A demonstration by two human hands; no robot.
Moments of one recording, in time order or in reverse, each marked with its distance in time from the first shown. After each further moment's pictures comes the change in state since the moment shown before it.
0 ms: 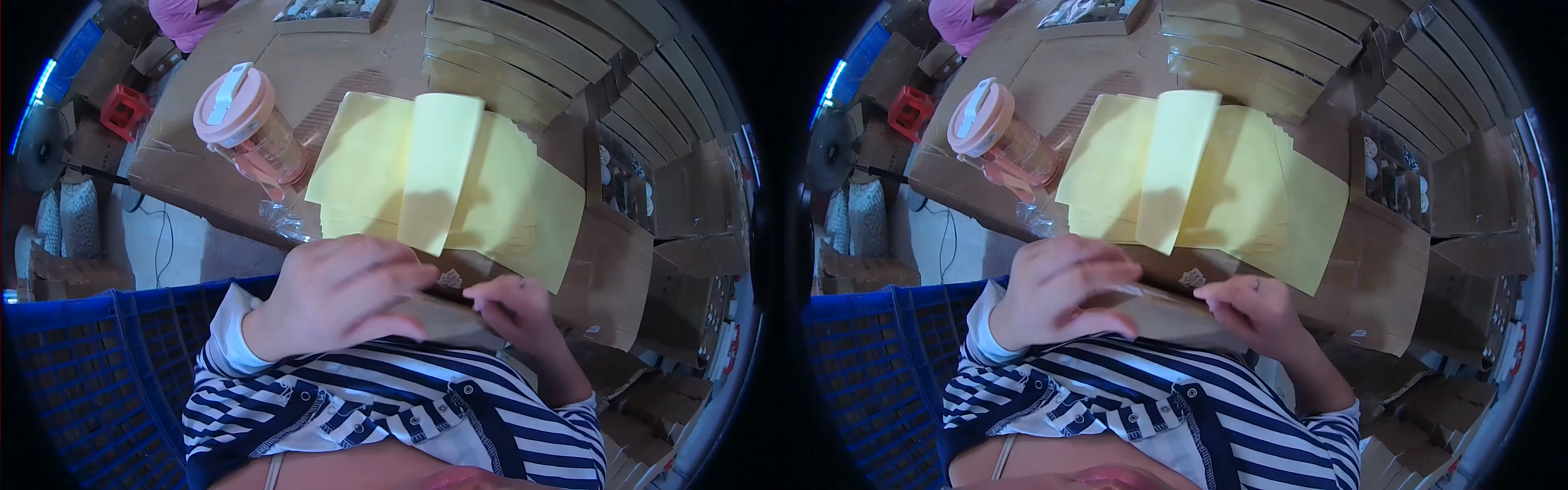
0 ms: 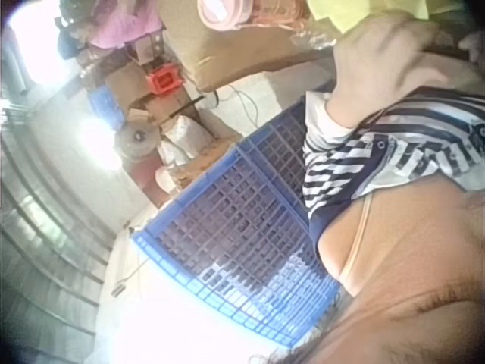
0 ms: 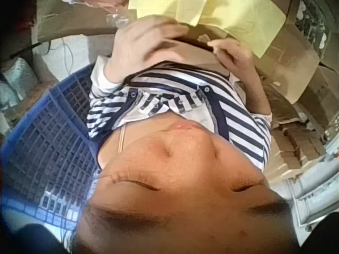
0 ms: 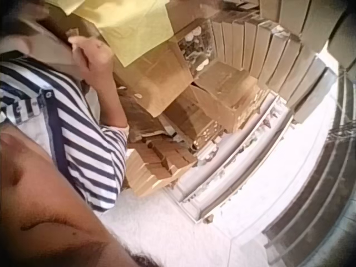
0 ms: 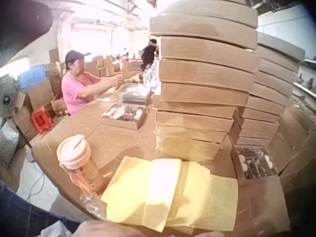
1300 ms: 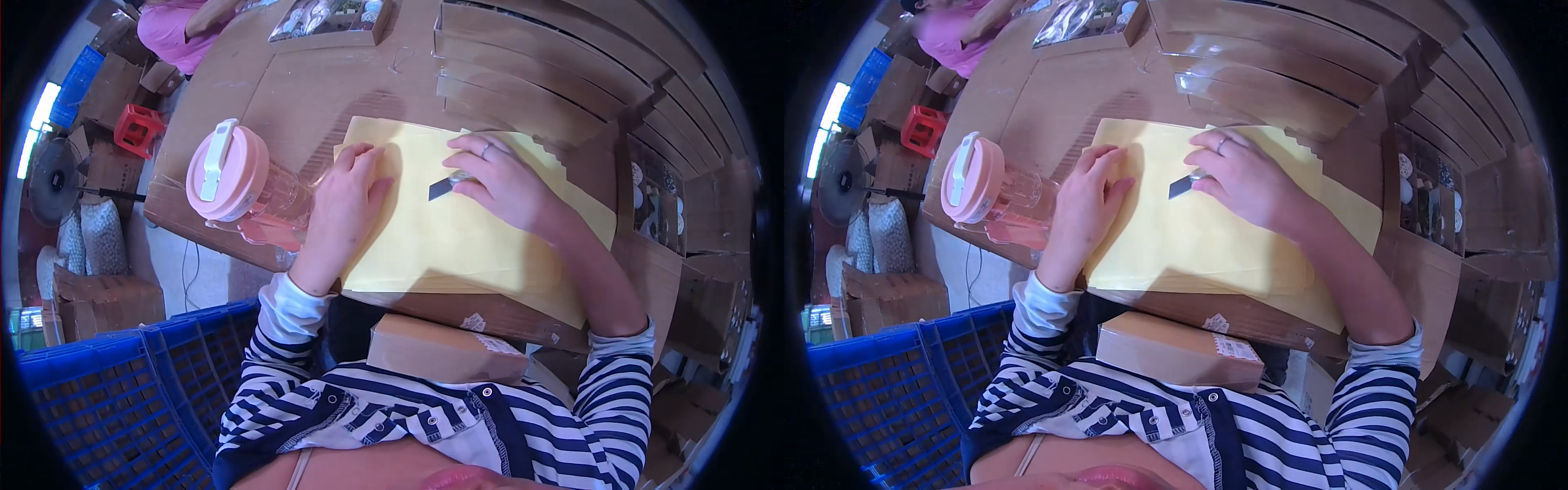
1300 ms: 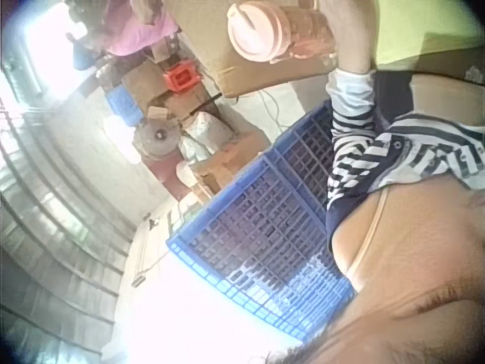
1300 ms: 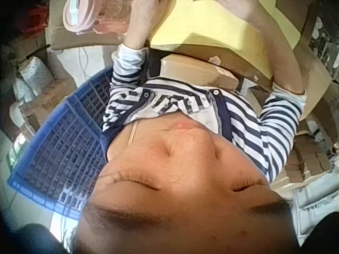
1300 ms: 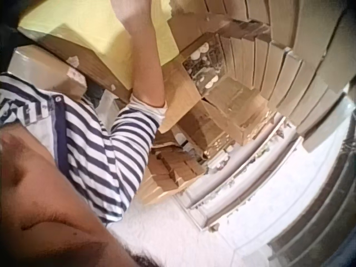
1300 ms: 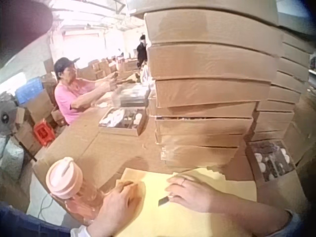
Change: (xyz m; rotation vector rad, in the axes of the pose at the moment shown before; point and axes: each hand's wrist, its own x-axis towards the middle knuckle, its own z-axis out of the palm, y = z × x) left_hand 0.030 -0.143 0.047 0.361 0.173 -0.575; right_hand 0.180 0.102 -0.023 -0.409 -0.121 -0.214
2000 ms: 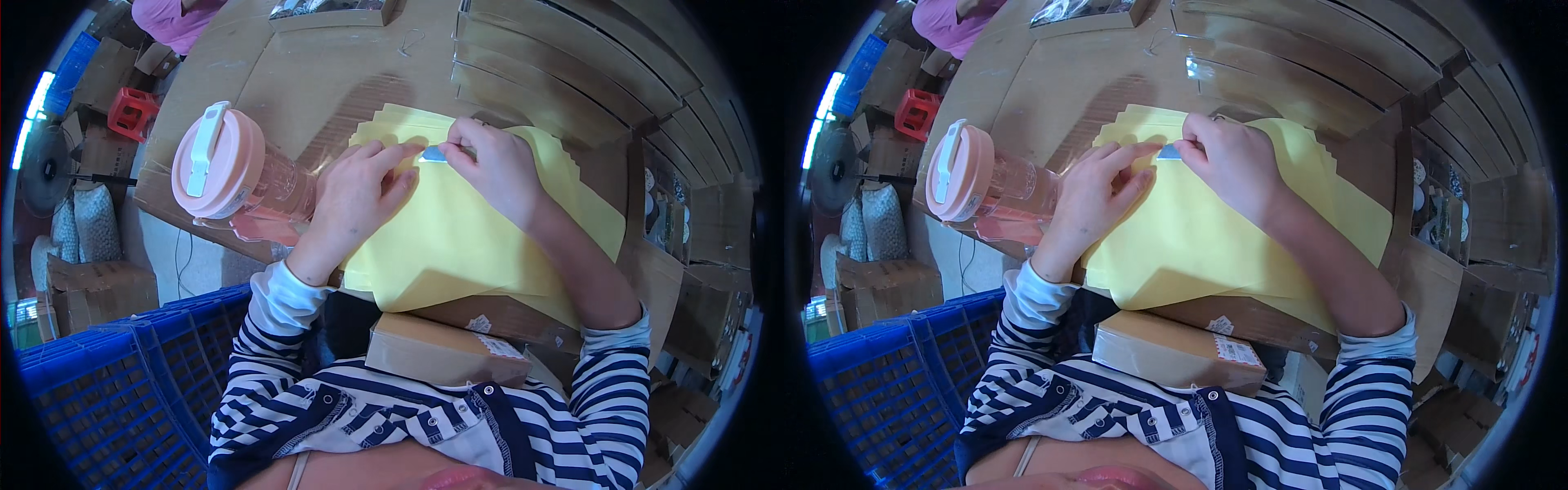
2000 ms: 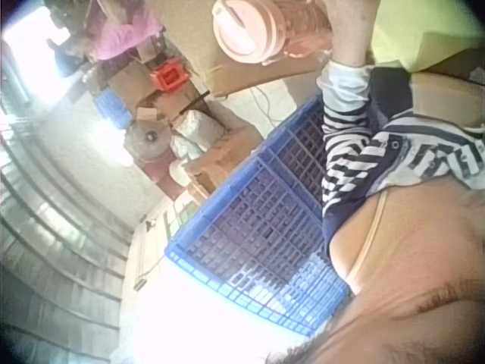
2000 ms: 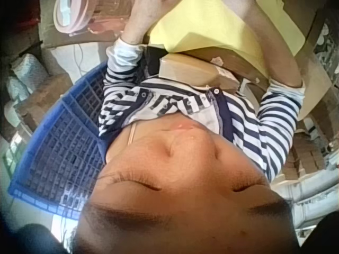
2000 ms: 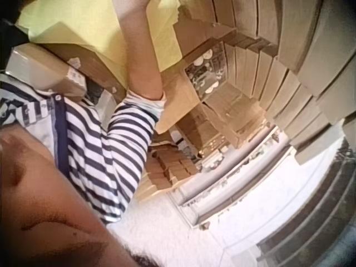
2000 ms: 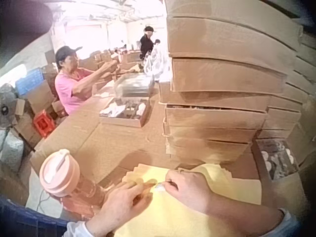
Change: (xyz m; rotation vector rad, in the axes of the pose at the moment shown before) left_hand 0.006 0.002 0.001 -0.085 -0.200 0.060; right_hand 0.032 -0.014 0.021 0.020 0.162 0.372
